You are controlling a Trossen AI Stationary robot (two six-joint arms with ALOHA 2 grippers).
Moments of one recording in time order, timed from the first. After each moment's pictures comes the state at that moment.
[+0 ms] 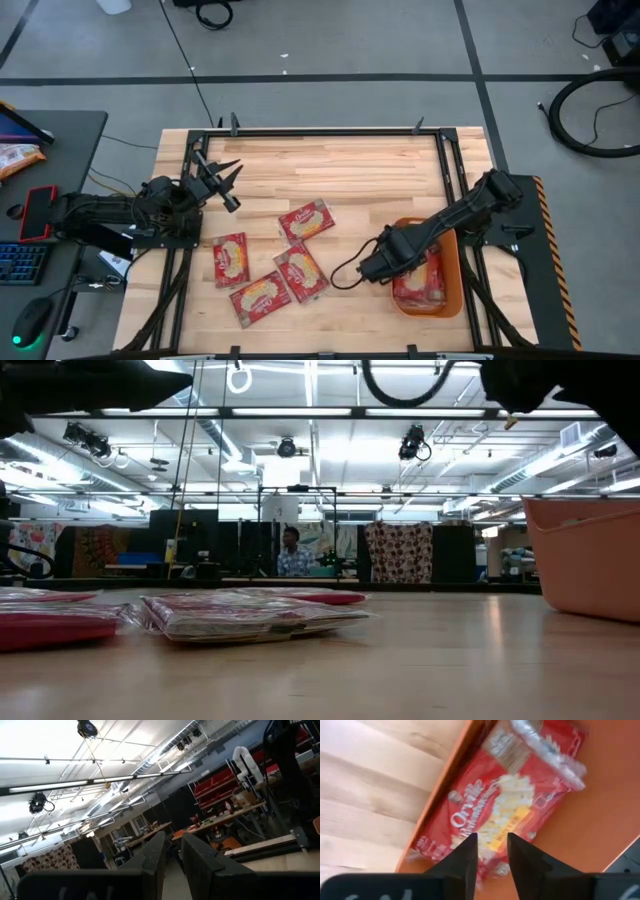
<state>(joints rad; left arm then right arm) 0.09 0.46 0.15 0.75 -0.39 0.65 0.45 1.78 1.46 -1.49 -0.15 1.58</state>
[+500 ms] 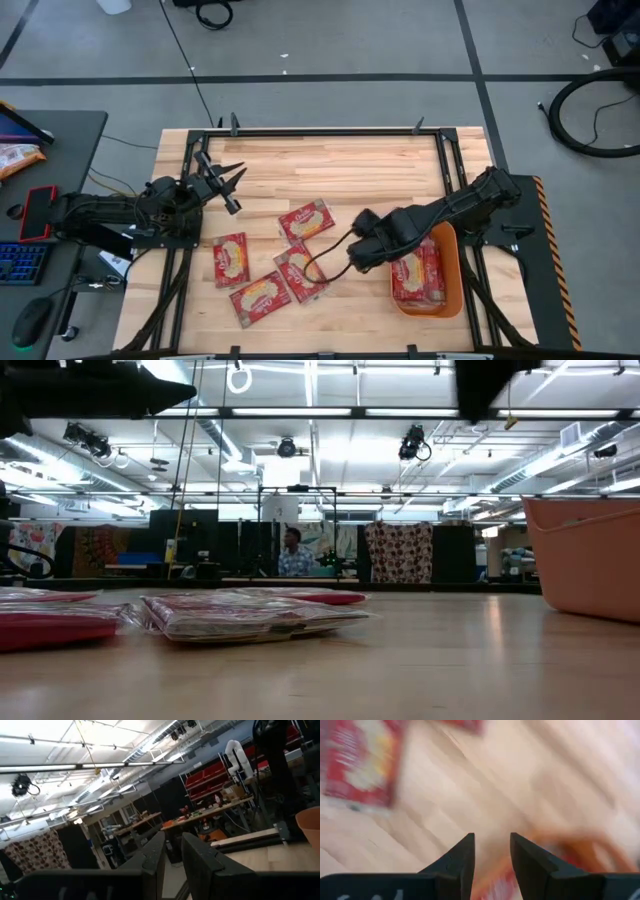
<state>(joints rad) 0.09 0.46 0.15 0.67 -0.39 0.55 0.40 1.78 1.70 -1.40 0.30 1.17</state>
